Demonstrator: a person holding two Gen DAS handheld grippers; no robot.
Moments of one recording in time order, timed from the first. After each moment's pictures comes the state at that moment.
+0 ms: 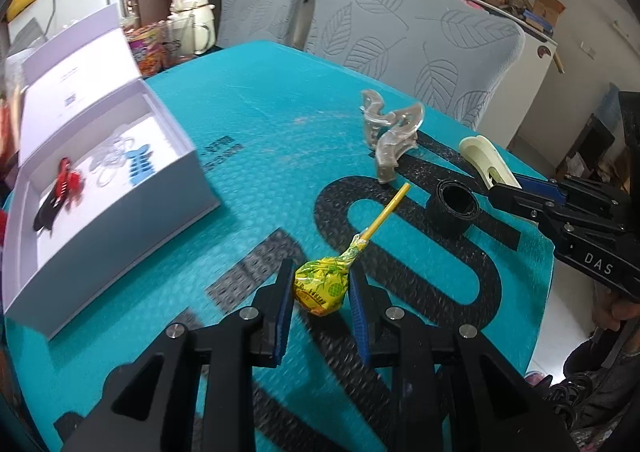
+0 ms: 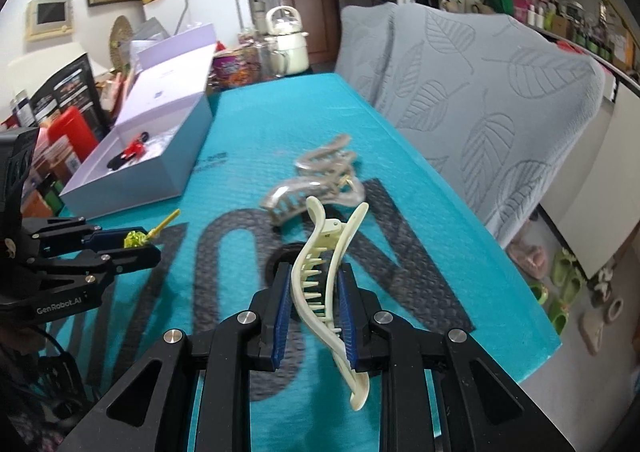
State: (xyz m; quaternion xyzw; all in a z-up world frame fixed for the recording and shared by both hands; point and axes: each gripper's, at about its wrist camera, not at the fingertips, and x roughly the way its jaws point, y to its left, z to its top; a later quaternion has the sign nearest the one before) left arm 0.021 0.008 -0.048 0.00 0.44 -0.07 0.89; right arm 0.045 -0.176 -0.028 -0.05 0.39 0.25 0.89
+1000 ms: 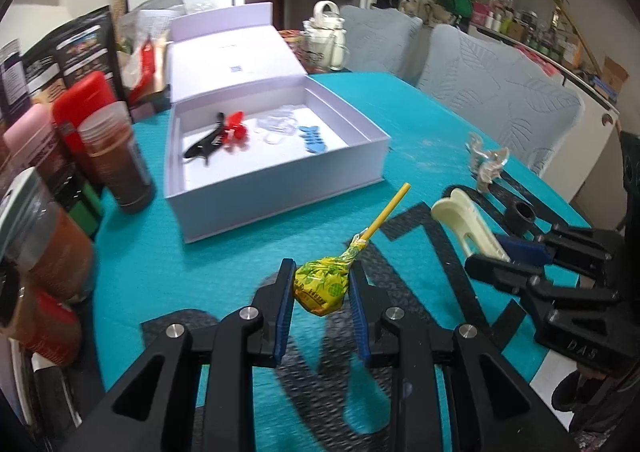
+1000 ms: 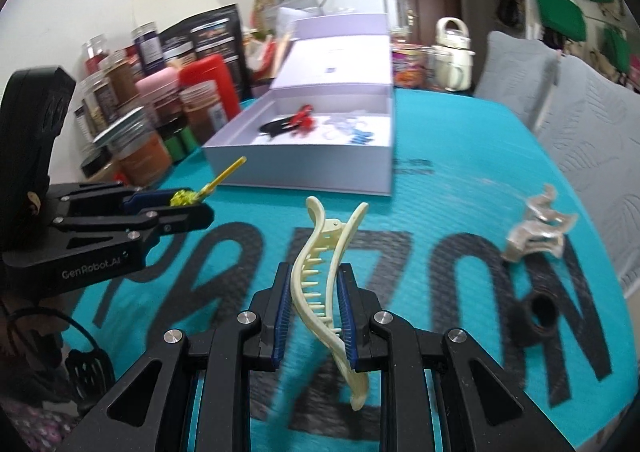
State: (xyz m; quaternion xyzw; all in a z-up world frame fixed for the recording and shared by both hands) left arm -0.081 0.106 -0.020 -0.06 0.39 0.08 0.91; right arm -0.026 -0.043 -0.019 -0.10 0.36 0.44 0.82
